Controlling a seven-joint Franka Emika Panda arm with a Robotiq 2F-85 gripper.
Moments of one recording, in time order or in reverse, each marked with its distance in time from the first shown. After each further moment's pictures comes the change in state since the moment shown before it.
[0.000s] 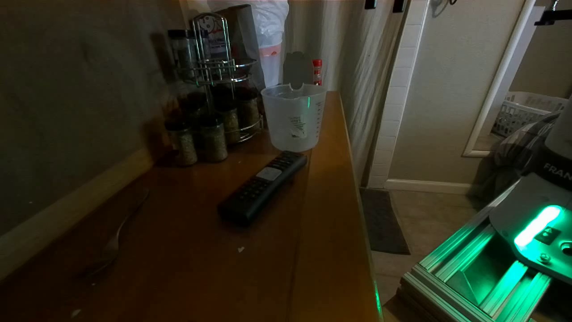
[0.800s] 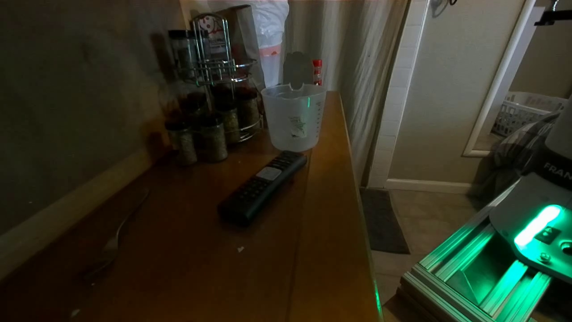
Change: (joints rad) arm 0.263 0.000 0.151 0.112 0.102 0.033 -0.062
